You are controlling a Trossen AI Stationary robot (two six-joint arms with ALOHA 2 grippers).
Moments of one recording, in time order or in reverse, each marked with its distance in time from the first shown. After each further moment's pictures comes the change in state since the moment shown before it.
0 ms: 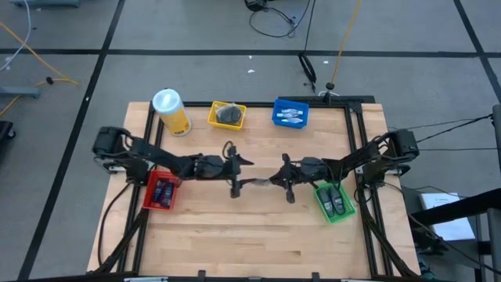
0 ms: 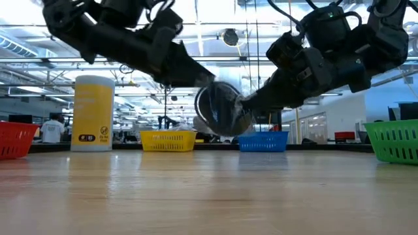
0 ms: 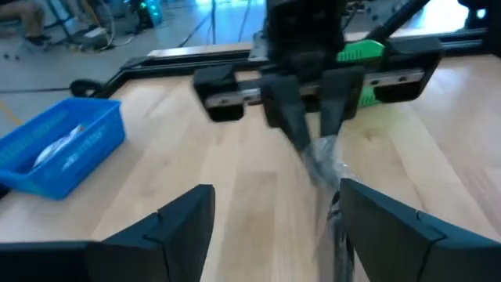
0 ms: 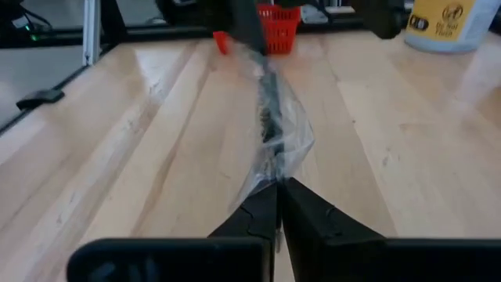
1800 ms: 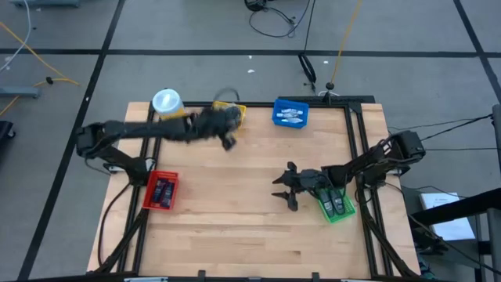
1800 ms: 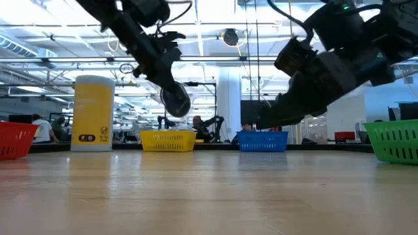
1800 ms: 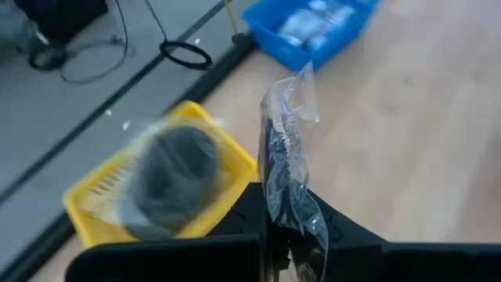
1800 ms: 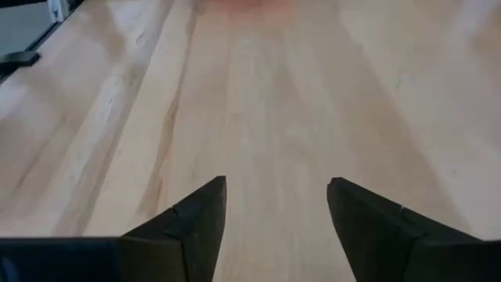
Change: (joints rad) left arm 0.381 -0.207 0.292 -0.924 -0.137 -0.200; right arm 0.127 -0.049 0.003 -0.243 0.163 0.163
